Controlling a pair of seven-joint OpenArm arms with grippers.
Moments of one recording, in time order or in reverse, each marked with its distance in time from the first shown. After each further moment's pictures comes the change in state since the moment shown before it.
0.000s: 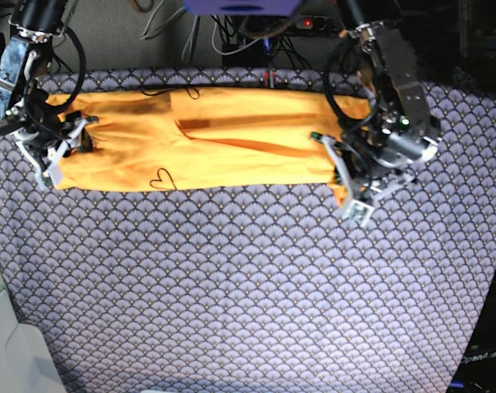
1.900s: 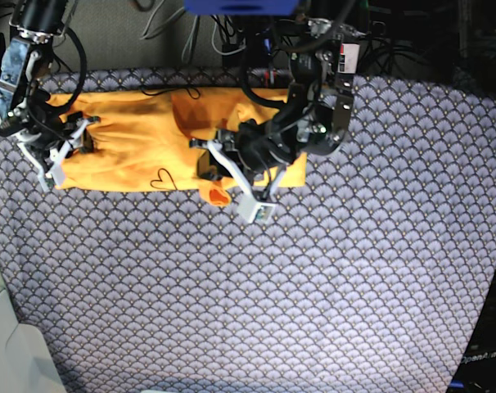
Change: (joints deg) left arm 0.8 -0.3 26.6 -10.6 -29.5 33.0 -8.9; right arm 0.0 0.1 -1.5 0.2 -0.5 -0.4 0.0
